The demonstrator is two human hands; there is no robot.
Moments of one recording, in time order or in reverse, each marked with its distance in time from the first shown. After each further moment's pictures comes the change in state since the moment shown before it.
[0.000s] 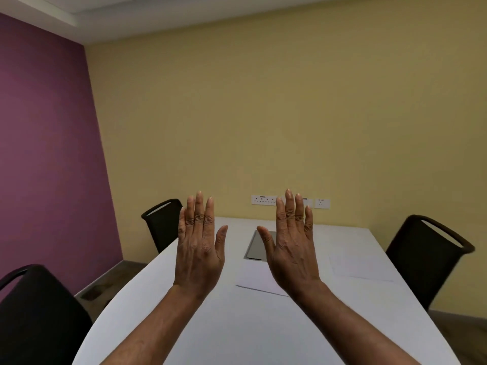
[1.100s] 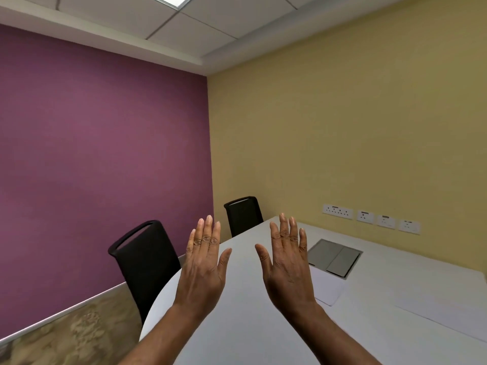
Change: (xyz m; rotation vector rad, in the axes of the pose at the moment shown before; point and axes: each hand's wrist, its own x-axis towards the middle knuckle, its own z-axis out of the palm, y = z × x) left_hand -0.094 0.173 -0.113 0.342 -0.129 -0.272; right_hand -0.075 0.061 -0.117 0.453 -0.229 -0.199
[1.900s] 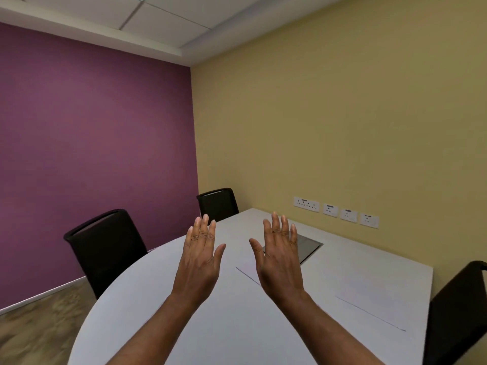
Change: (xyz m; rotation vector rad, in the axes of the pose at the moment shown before) left_hand 0.015 0.259 0.103 0.010 -0.094 -0.069; right_hand -0.017 0.261 -0.111 0.028 -0.082 -0.009
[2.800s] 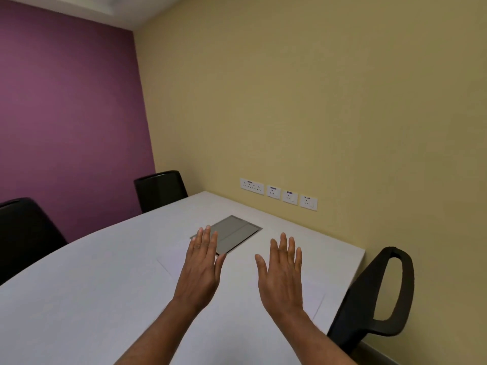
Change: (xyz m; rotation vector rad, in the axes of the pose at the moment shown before) left_hand 0.048 0.329 0.290 -0.086 -0.205 -0.028; right_hand -0.029 0.437 -0.015 -0.023 -0.144 0.252
